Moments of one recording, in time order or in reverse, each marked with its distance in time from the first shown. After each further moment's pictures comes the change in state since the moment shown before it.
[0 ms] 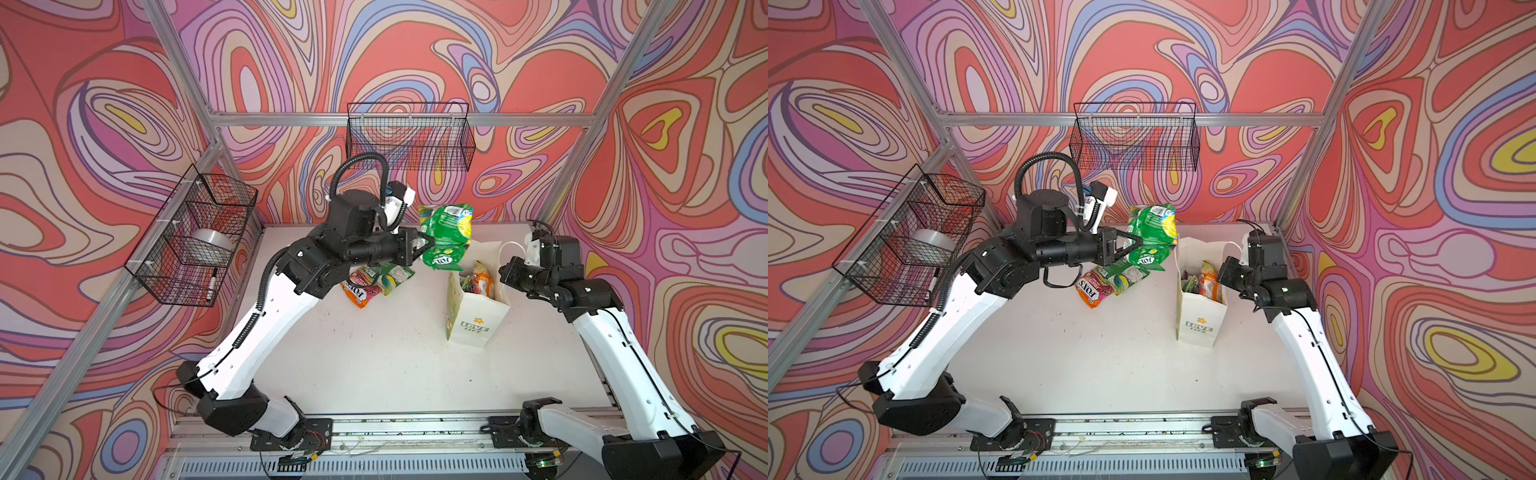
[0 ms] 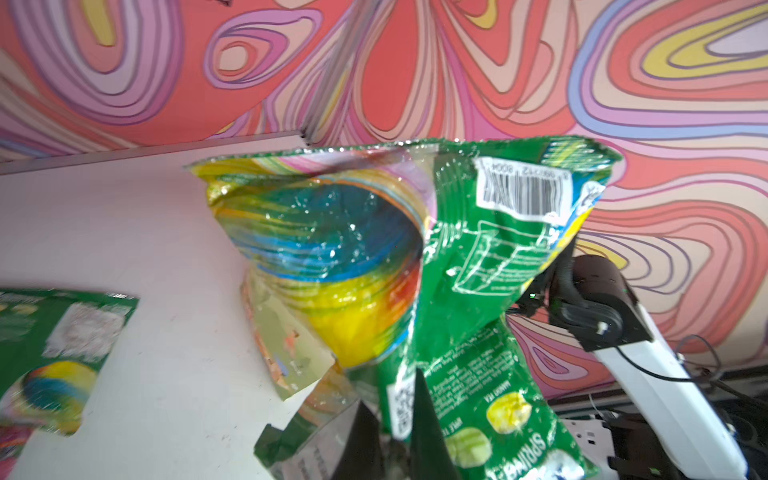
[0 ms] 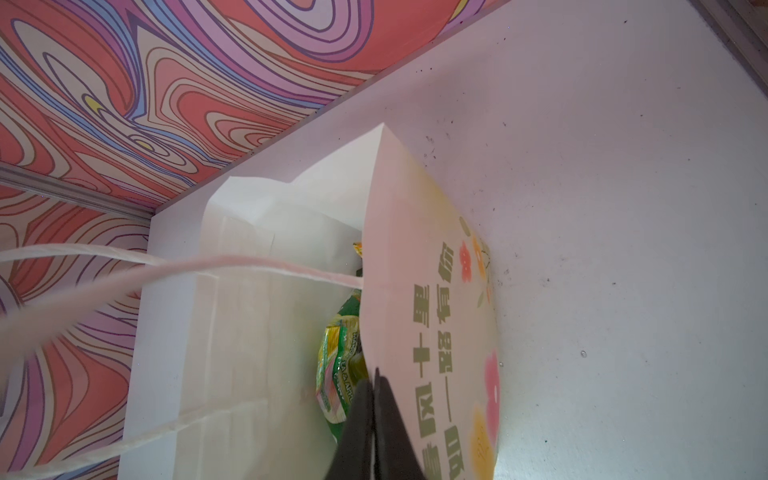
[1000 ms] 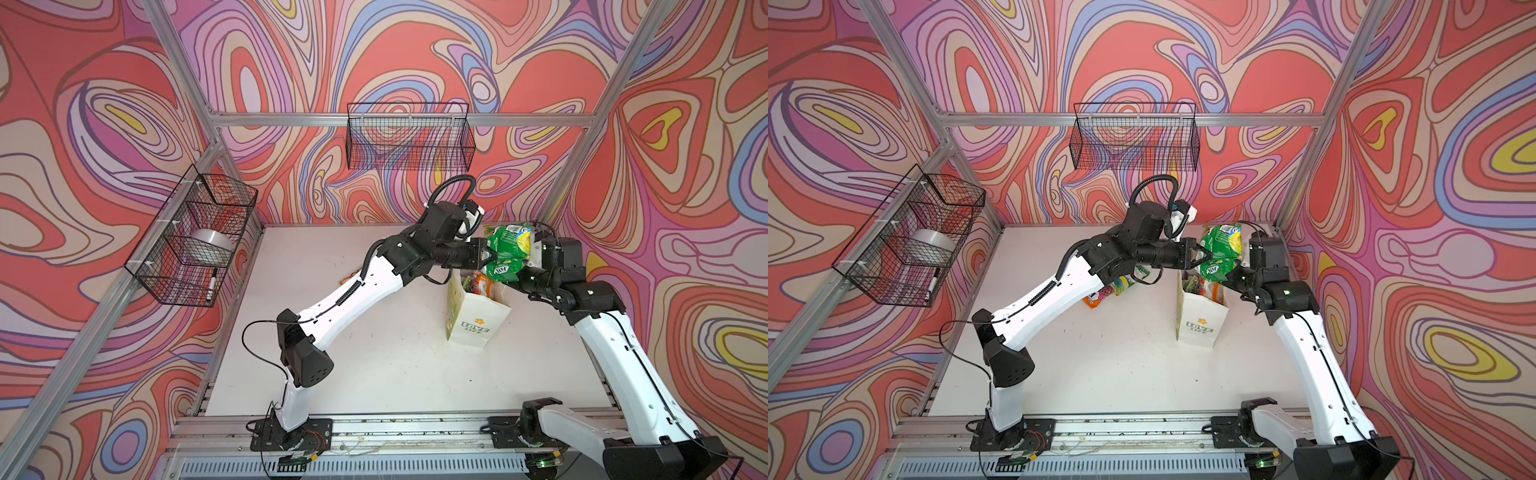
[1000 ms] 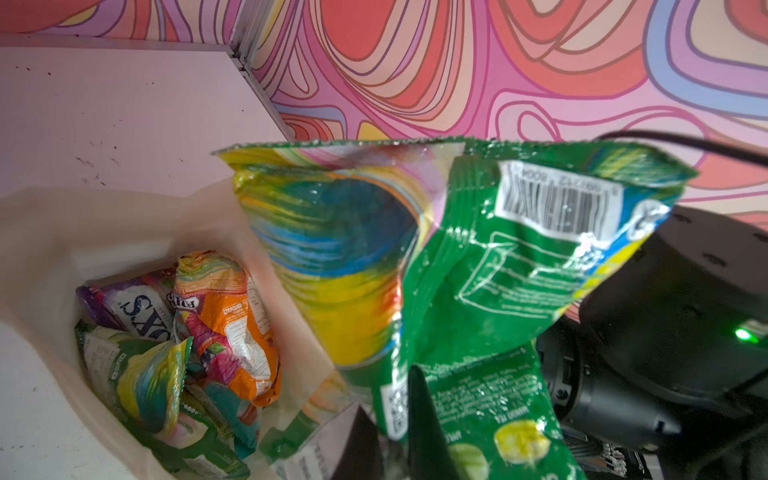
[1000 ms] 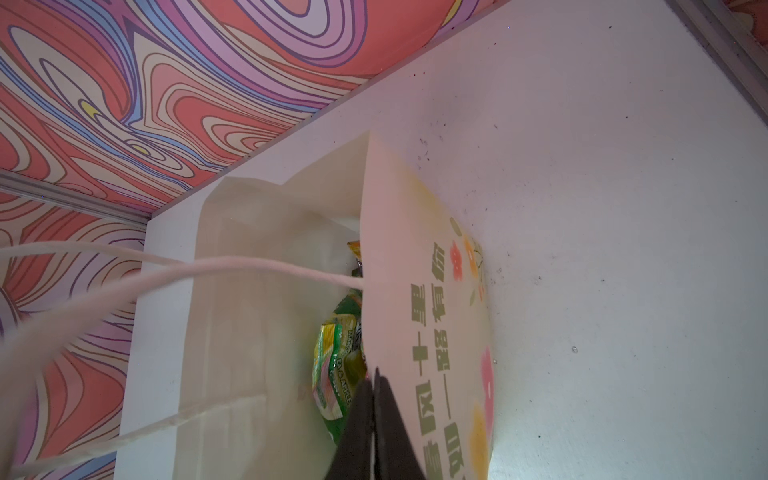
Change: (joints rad) left arm -0.101 0.423 0.176 0.171 -0.002 -0.172; right arm -0.001 -0.021 -0.005 -0.011 0.016 0.003
